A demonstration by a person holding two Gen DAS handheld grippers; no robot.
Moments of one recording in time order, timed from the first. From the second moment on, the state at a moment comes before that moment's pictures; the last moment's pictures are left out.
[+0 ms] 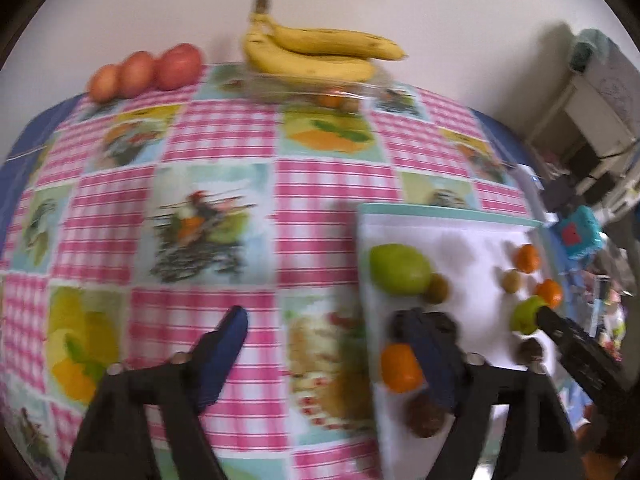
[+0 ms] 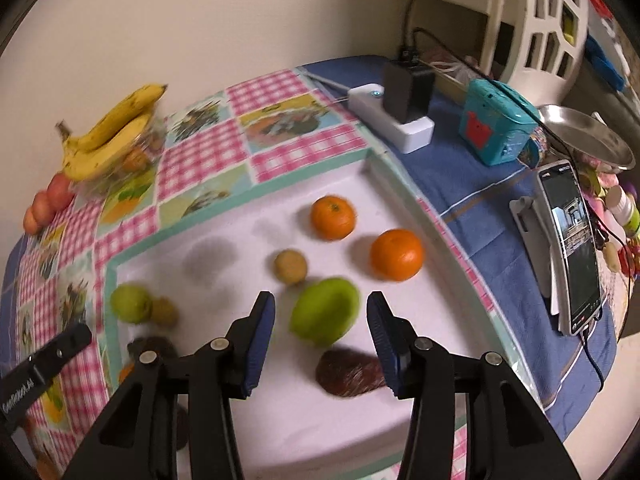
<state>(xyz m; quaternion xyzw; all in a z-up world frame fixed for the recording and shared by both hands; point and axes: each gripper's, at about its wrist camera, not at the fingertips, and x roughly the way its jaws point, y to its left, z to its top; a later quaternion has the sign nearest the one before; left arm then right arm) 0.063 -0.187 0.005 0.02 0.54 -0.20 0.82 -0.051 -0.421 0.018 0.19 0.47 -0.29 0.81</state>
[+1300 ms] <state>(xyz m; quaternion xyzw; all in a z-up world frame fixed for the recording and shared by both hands) -0.007 -0.092 0.016 0.18 0.45 -0.02 0.88 -0.078 -0.309 0.015 0.12 0.47 -0.21 0.85</state>
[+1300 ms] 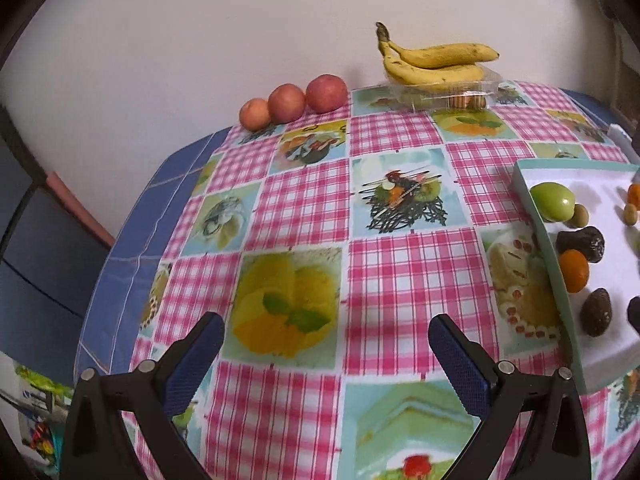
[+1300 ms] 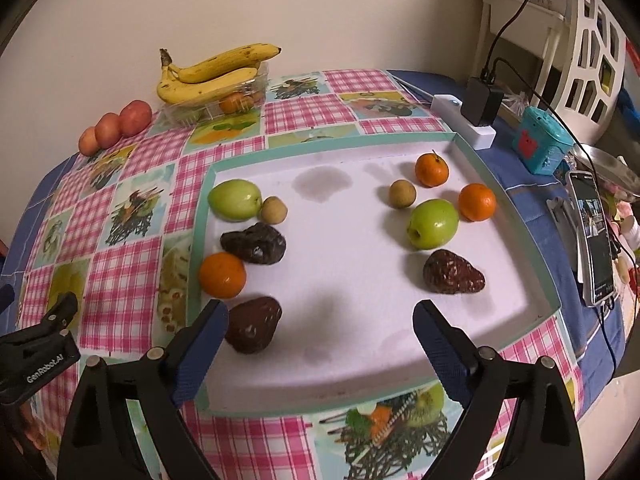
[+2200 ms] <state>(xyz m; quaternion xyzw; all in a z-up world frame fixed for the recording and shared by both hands) -0.038 -0.053 0.017 0.14 0.49 -0.06 0.86 -0.103 -0.279 0.022 0.10 0.48 -0.21 0.85</state>
